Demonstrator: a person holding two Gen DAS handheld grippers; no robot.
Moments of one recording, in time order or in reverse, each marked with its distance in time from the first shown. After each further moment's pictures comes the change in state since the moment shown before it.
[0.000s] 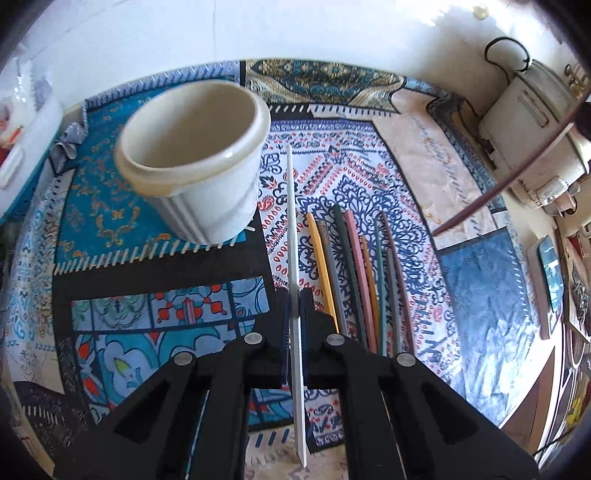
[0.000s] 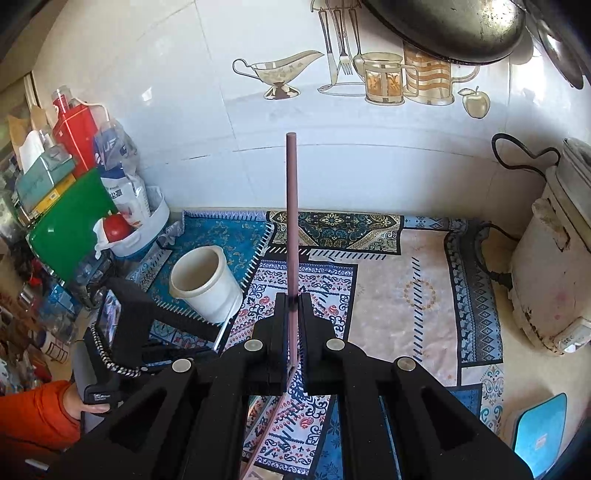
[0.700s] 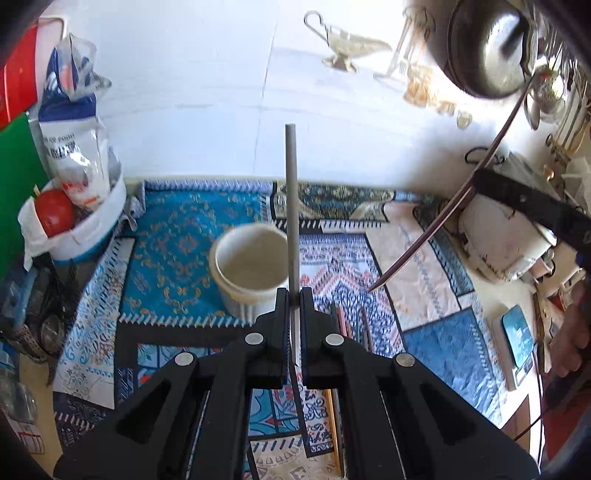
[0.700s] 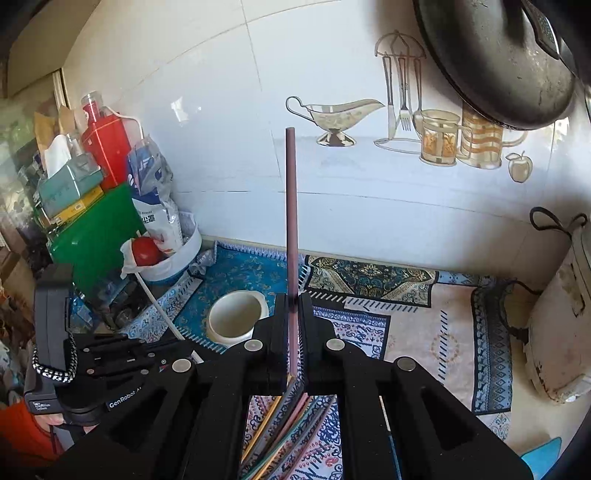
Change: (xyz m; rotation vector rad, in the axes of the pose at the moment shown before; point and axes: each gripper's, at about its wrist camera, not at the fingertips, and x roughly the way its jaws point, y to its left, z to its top) left arm -0.104 0.012 0.035 -0.093 -0.280 0.025; right arm -0.002 0.043 0.044 -0.088 -0.086 0.075
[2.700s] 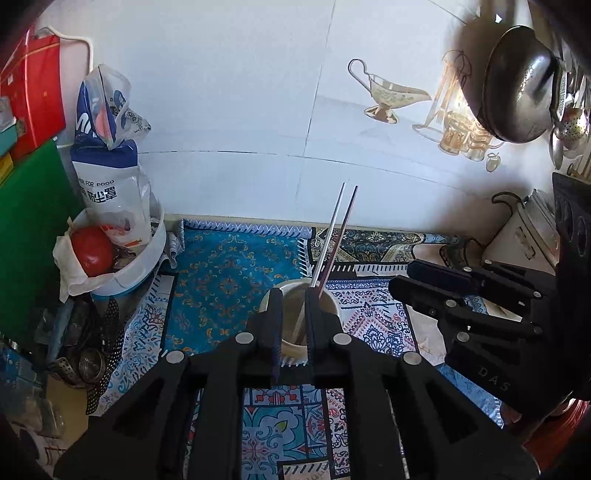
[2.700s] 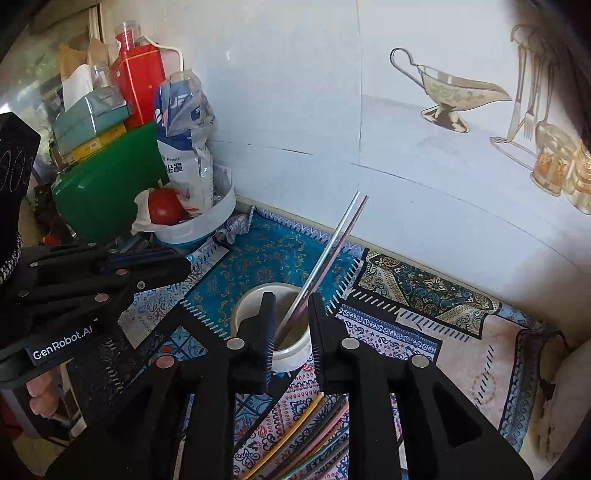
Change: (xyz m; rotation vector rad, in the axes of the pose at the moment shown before) left arm -0.032 0.037 0.032 -0.010 -0.082 0.028; right arm 0.072 0.046 0.007 -0.191 0.132 0.081
